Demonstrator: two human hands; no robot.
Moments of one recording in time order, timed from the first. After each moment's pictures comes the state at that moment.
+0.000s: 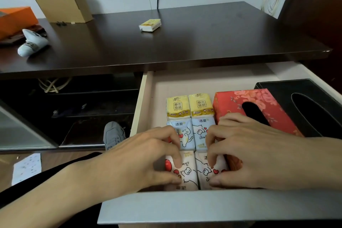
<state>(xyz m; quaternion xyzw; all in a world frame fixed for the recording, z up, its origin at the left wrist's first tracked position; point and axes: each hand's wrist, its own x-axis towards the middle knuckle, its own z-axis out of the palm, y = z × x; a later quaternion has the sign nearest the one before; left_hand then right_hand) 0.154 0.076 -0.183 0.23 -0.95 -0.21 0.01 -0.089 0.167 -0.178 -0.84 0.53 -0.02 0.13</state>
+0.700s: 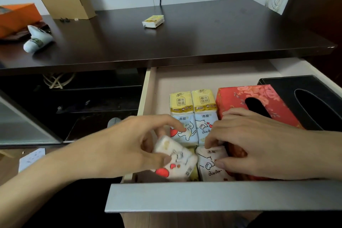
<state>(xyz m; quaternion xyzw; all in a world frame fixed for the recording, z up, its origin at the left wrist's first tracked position) 0.166 0.076 -0.151 0.36 -0.85 -0.39 0.03 -0.100 0.155 -0.174 -0.85 0.52 -0.03 0.11</state>
